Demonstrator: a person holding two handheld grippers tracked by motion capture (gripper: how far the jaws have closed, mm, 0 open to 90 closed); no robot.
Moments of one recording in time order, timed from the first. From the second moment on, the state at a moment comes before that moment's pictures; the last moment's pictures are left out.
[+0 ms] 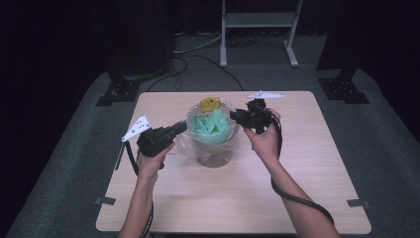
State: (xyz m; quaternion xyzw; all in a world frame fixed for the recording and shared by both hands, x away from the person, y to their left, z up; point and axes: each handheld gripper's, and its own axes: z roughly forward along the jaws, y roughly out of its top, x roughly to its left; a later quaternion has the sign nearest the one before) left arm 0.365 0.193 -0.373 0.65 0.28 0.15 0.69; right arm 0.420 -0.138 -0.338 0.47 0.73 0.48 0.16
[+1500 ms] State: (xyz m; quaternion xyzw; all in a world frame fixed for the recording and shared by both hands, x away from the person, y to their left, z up) left arm 0.357 0.139 -0.375 0.68 0.24 0.17 0.67; right arm 0.404 -0.106 -0.328 0.40 0.72 0.57 -0.03
